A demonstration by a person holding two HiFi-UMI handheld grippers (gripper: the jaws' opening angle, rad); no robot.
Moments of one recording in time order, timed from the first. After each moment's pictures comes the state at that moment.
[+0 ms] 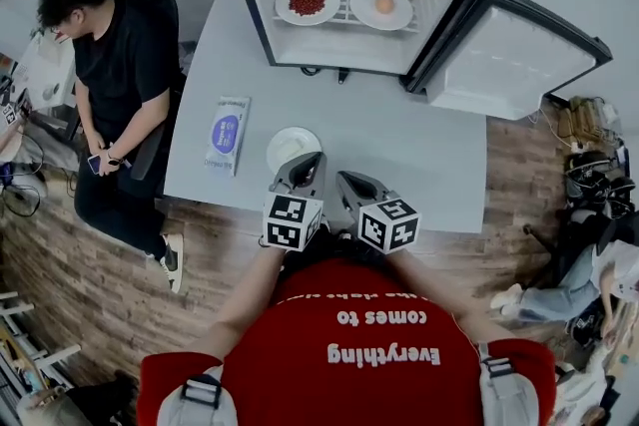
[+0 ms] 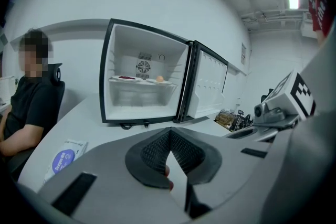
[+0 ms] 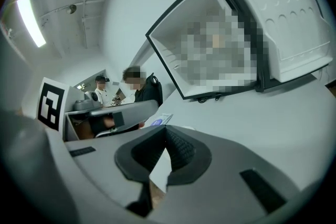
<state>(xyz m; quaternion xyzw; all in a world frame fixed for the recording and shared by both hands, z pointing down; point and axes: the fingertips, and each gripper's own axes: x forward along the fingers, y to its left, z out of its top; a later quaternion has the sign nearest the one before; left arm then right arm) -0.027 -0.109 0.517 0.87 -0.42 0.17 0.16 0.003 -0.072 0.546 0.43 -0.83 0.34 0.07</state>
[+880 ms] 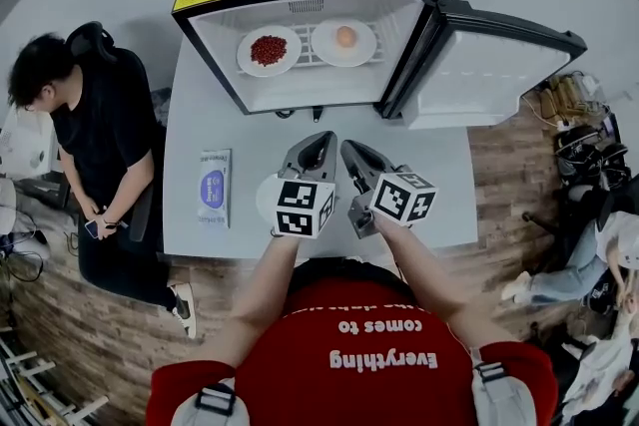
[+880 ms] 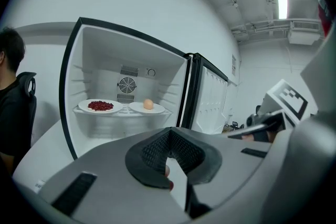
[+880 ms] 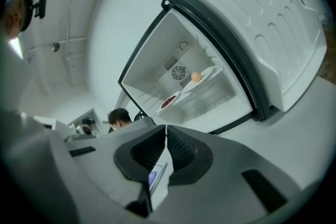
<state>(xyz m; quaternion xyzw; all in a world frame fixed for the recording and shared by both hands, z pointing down) 0.053 -0.222 0.449 0.91 -0.38 0.11 0.13 0.082 -0.208 0.475 0.50 -0.78 0.36 -0.11</state>
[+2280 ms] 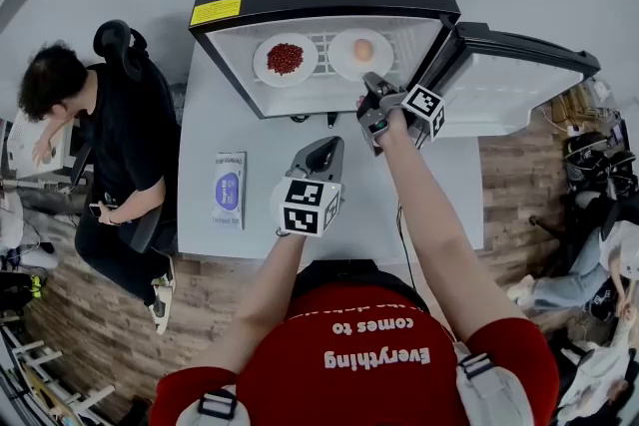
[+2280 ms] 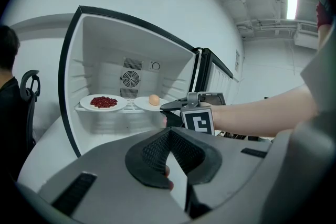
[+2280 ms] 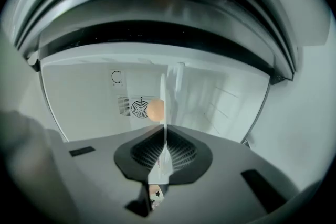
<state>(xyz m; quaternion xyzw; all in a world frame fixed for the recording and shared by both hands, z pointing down) 0.043 -0.244 0.451 0.90 -0.37 0.14 0.16 0.155 -0.382 0.502 0.45 -0.55 0.60 -0.36</state>
